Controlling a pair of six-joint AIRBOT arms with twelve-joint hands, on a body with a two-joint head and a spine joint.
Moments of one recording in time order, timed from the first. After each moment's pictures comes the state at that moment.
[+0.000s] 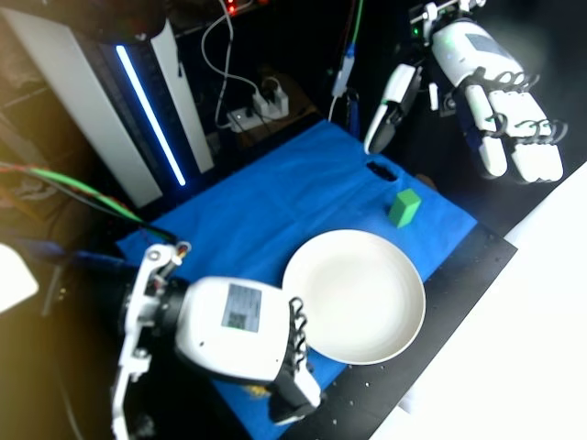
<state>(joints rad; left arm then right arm) 0.29 -1.03 1.37 0.34 -0.35 0.72 -0.43 -1.29 1.66 -1.04 0.34 -0.42</state>
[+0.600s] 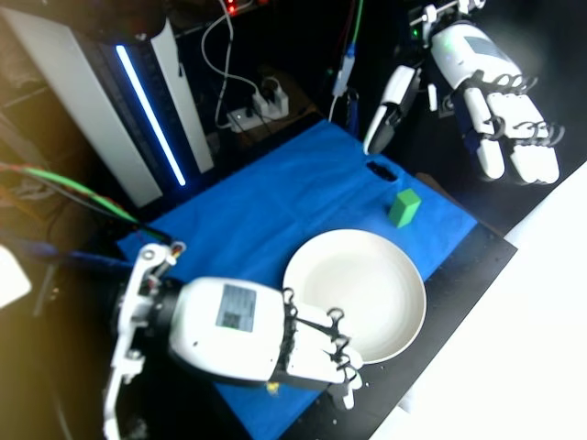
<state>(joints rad) 0.30 -1.03 1.37 0.33 -0.35 0.72 -0.43 -1.27 1.65 -1.06 0.34 -0.42</state>
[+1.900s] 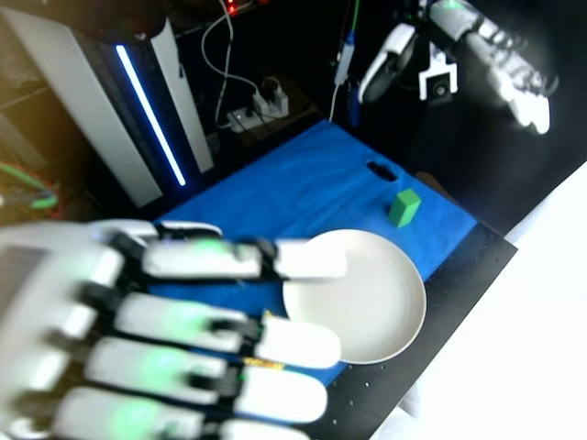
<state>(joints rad) 0.51 -0.84 1.23 0.09 -0.73 0.72 -0.39 -0.97 1.44 -0.33 0.66 -0.43</state>
